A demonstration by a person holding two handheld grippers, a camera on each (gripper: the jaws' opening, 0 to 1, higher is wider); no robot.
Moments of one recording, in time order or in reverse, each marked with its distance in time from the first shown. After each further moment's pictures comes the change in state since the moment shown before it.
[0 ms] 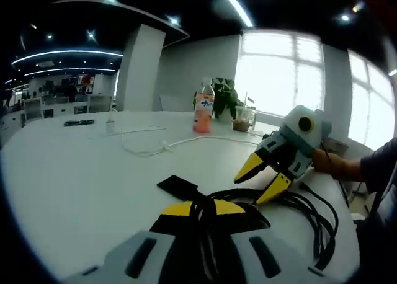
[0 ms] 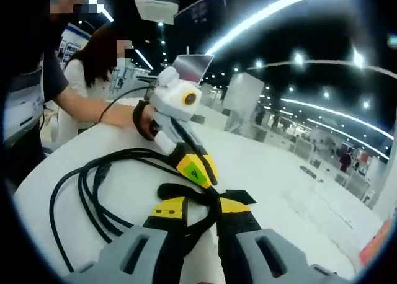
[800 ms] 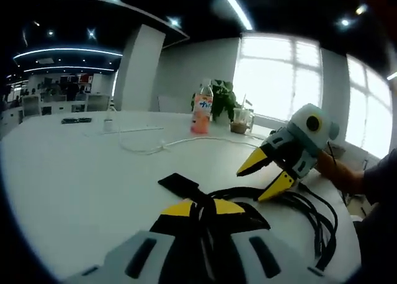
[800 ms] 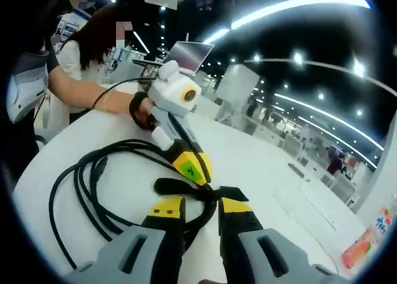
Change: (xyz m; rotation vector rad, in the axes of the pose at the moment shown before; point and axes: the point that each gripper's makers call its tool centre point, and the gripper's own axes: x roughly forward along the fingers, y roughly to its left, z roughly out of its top) left arm 0.000 -0.001 -0.004 -0.014 -0.019 -0.029; right arm -0.014 -0.007 -0.002 -0.050 0.092 -0.092
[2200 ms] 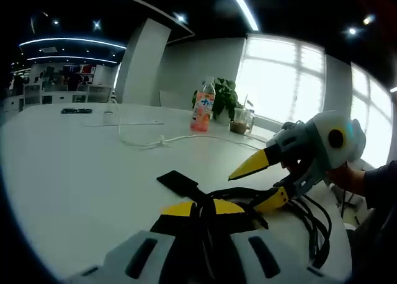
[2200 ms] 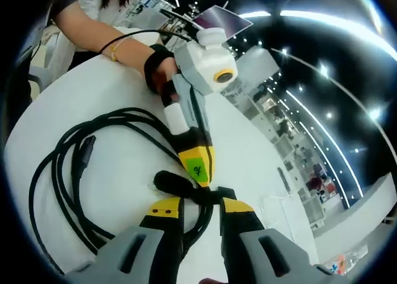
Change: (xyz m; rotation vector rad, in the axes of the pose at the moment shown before) left arm -0.002 -0.001 -0.001 -0.066 0.020 -0.008; right arm 0.030 0.007 0.010 -0.305 0.203 -0.037
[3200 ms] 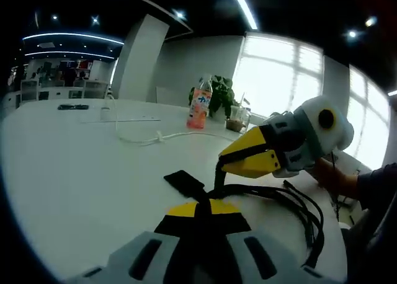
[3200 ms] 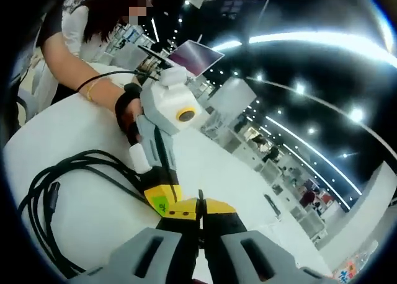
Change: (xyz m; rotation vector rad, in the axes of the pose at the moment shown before) left arm -0.004 -0.004 -0.004 -0.008 0.024 -0.035; right arm 0.008 -0.036 0.034 0.058 -0.228 -0.115
